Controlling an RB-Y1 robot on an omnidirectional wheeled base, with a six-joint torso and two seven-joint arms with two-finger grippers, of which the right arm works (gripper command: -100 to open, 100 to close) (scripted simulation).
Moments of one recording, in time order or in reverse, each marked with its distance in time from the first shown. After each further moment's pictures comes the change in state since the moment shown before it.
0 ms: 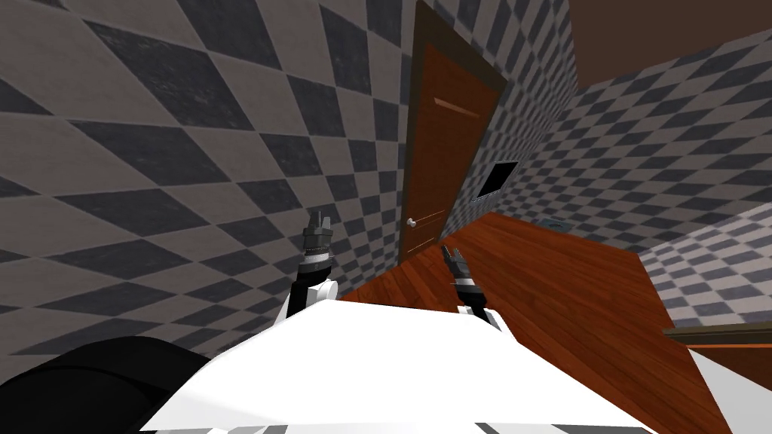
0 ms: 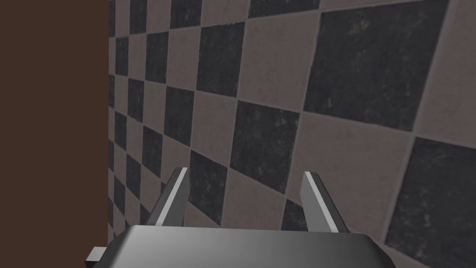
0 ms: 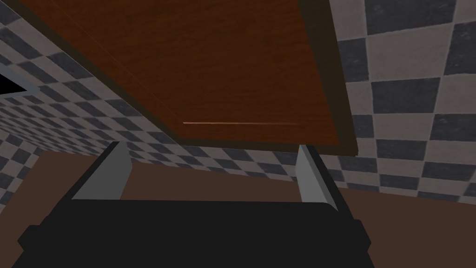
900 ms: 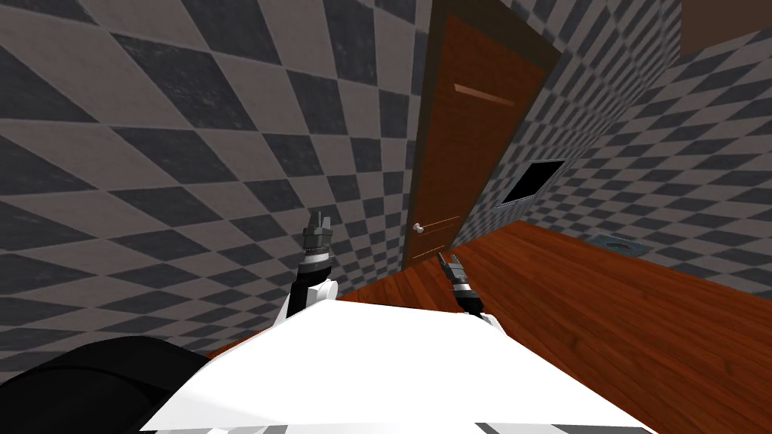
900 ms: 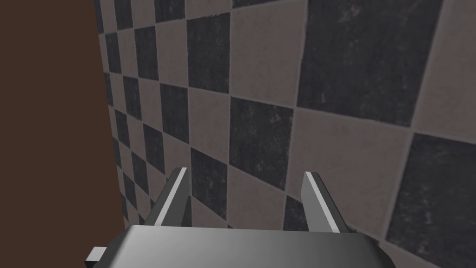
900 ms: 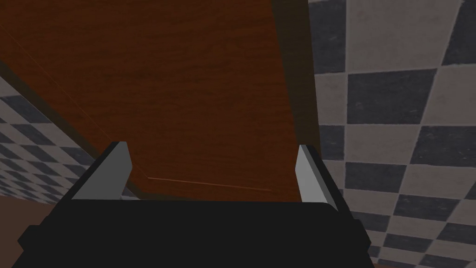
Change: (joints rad) arm -0.042 -0.002 -0.033 0.190 0.085 -0.069 0.154
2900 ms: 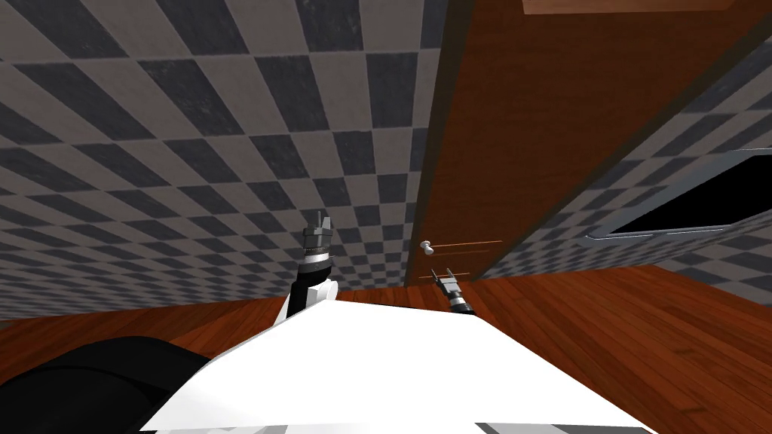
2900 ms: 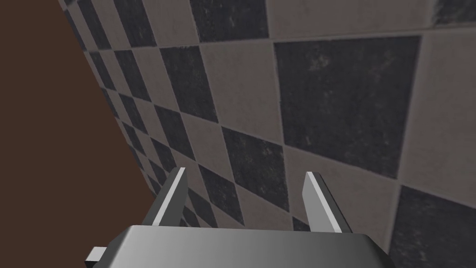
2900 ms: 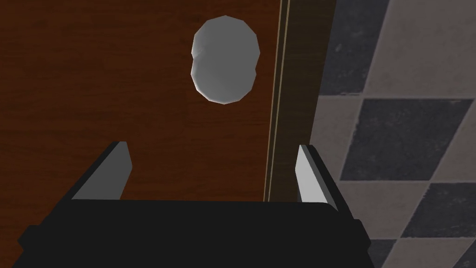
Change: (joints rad) arm -0.102 -0.004 -0.085 0.435 0.166 -0.152 0.323
